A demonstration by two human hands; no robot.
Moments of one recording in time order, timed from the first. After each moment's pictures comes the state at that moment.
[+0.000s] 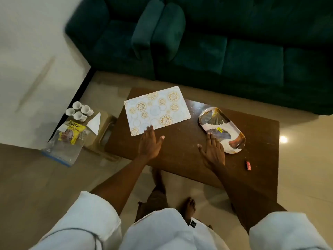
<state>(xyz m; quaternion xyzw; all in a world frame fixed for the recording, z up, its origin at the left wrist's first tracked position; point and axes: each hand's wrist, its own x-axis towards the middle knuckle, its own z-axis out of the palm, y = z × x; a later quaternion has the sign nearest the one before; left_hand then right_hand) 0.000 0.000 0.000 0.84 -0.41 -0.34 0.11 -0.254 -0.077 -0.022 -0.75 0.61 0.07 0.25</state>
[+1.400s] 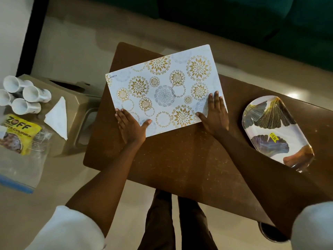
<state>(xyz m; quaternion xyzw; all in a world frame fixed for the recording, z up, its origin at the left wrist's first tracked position) 0.214 -0.134 -0.337 0.92 -0.24 -0.31 0.03 -0.053 -0.306 -0.344 -0.77 0.56 0.16 0.27</state>
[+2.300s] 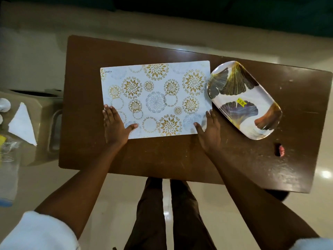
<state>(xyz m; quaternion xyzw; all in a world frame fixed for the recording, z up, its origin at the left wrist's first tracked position) 0.156 -0.110 -0.338 0.85 -0.42 -0.32 -0.02 -0.190 -0.176 -0.328 -0.59 0.72 -0.07 0.37</state>
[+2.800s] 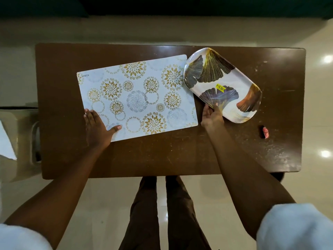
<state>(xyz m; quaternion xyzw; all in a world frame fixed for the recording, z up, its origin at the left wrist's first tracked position) 0.143 -0.111 -0.334 0.85 -0.42 -0.31 -0.05 -0.246 -0.236 -0.315 0.28 0.62 -0.53 0.51</state>
